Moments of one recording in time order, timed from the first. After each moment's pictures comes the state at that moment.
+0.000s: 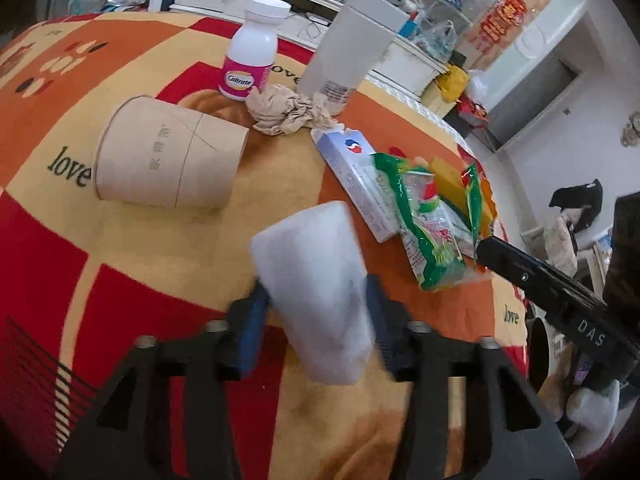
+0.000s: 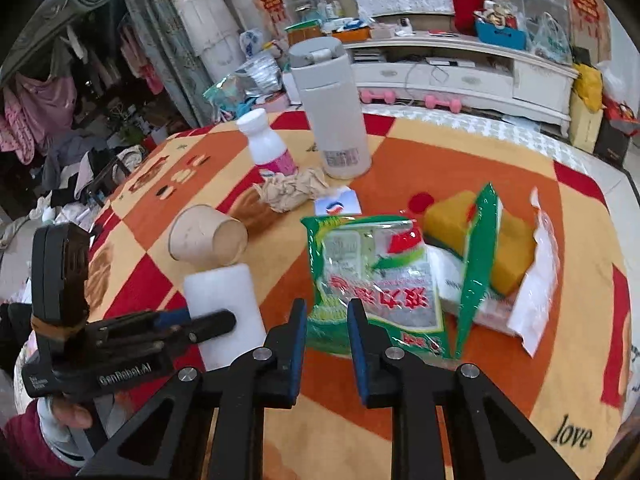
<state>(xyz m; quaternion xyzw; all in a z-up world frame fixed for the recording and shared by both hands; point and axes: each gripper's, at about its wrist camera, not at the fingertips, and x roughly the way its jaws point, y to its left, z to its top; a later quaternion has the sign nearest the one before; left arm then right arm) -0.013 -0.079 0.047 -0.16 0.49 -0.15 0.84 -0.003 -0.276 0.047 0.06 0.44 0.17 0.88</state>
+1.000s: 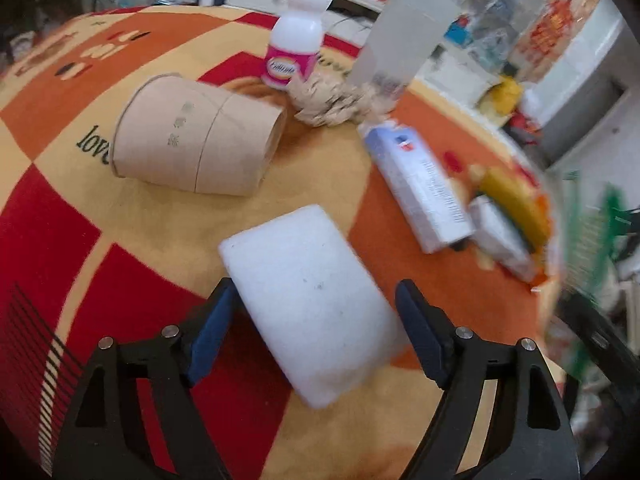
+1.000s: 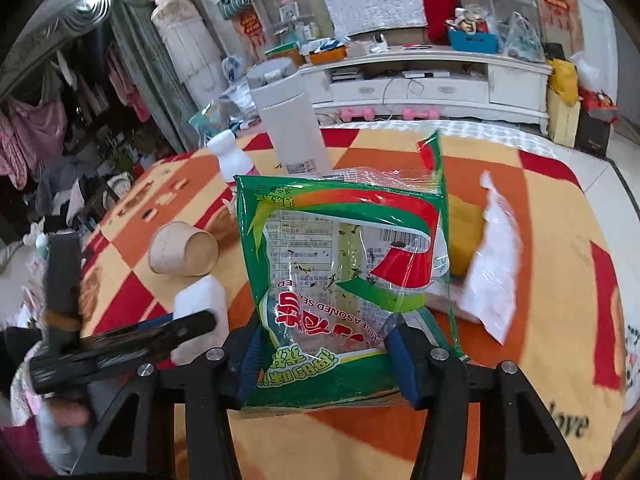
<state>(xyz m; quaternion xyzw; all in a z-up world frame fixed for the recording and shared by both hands) -0.005 -0.100 0.024 -0.13 0.50 -0.04 0.85 -0.030 -0.315 0.043 0.09 0.41 0.16 0.89</state>
